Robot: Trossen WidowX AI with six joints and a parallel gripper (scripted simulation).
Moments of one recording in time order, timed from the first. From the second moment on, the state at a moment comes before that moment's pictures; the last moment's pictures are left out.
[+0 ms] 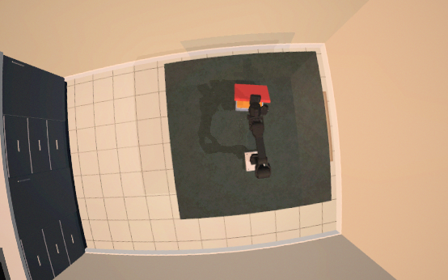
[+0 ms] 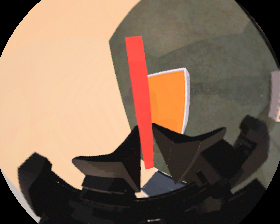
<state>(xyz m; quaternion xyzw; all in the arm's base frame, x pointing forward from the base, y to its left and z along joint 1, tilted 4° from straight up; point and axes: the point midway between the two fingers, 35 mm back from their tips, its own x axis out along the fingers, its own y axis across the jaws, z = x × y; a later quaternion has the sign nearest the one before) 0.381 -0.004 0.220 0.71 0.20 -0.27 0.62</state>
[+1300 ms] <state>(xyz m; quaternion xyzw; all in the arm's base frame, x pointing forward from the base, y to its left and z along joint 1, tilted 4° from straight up) 0.366 -0.060 0.220 0.70 0.19 -0.27 0.63</state>
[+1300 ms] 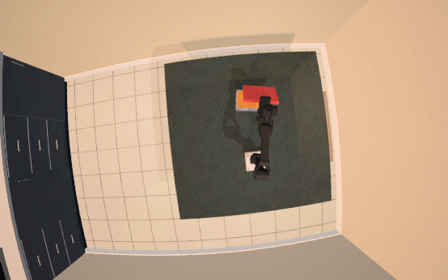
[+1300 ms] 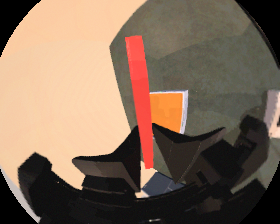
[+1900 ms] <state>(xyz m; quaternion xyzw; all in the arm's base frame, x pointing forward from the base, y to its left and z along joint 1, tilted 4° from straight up) 0.357 -0.095 0.219 0.70 0.19 -0.27 0.63</state>
